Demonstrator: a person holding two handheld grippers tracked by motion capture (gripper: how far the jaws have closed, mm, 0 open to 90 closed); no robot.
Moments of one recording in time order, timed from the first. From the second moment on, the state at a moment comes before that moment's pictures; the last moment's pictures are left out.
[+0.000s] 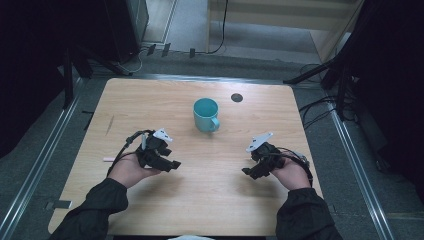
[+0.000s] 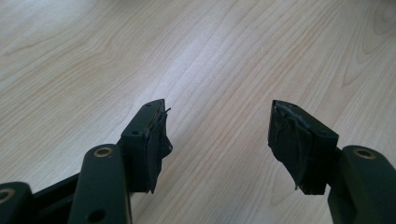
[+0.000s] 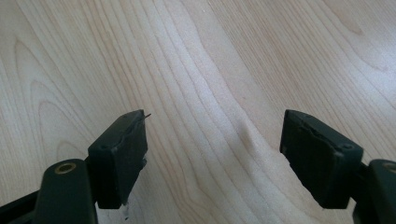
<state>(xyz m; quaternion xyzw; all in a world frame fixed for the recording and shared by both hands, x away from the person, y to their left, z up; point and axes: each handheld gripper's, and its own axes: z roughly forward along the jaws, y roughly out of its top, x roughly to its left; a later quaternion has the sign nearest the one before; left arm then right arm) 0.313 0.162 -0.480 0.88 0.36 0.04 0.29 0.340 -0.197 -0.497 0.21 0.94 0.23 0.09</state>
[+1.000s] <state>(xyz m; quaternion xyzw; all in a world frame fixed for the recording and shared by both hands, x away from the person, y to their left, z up) 0.306 0.212 -0.468 0.87 0.40 0.06 0.29 0.350 -0.184 -0.495 0.20 0.95 0.23 0.08</state>
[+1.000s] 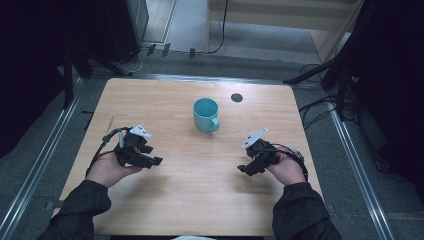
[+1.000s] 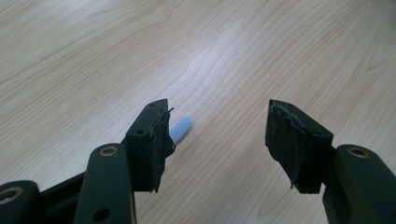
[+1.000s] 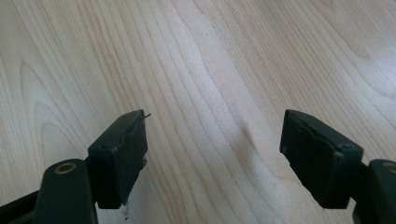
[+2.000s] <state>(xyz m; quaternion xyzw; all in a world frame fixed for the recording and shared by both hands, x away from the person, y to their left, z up) 0.320 0.257 -0.454 0.87 0.40 0.06 0.27 0.345 -0.191 -0.494 0.22 0.94 0.23 0.09</state>
